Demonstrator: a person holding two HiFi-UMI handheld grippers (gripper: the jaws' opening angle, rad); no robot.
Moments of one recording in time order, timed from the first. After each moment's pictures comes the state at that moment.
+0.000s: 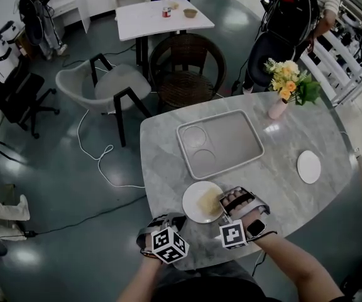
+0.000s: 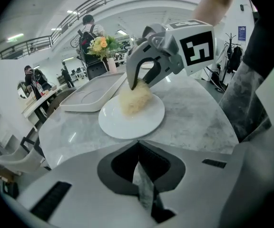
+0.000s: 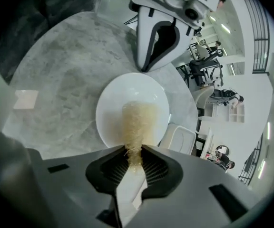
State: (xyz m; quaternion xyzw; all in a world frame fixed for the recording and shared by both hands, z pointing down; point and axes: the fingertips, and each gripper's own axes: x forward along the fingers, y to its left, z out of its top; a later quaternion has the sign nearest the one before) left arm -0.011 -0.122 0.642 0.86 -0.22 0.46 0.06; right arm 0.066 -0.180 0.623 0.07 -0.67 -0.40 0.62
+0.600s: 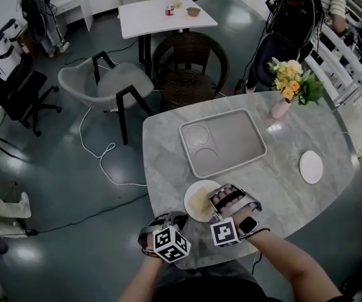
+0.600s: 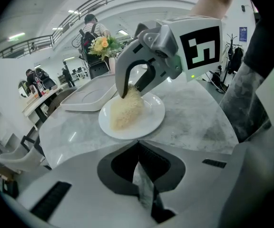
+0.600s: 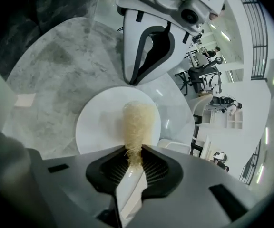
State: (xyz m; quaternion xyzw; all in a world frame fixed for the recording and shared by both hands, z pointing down) left arm -0.011 -0.124 0.643 0.86 -0.22 0.46 0.06; right arm 0.048 -0.187 0.629 0.00 -0.62 -0.44 0.65
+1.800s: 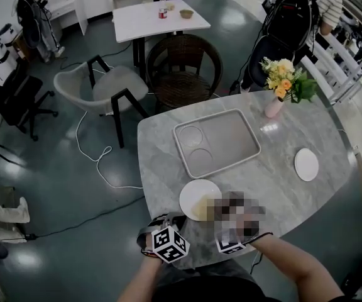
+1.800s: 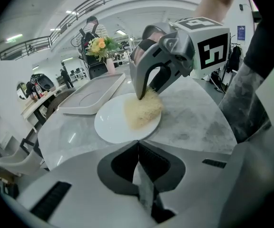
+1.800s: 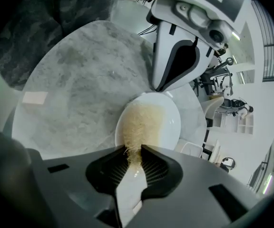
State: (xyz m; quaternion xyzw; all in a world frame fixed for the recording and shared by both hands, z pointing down) left arm -0.003 -0.121 0.640 0.86 -0.21 0.46 0.05; right arm 0.080 -0.147 0.639 -0.06 -0.60 -0.42 0.67
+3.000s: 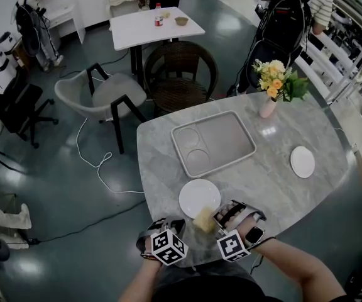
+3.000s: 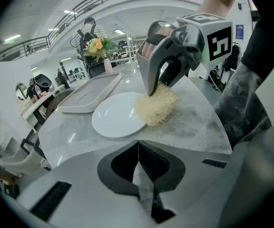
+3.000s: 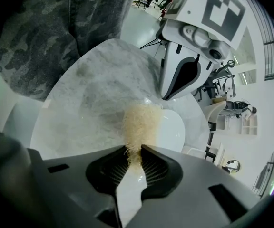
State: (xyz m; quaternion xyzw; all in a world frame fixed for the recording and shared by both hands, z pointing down) left arm -0.007 -0.100 0.637 0.86 -0.21 0.47 0.05; right arm 0.084 -0.101 0.628 -0.09 -0.62 -0.40 0.66
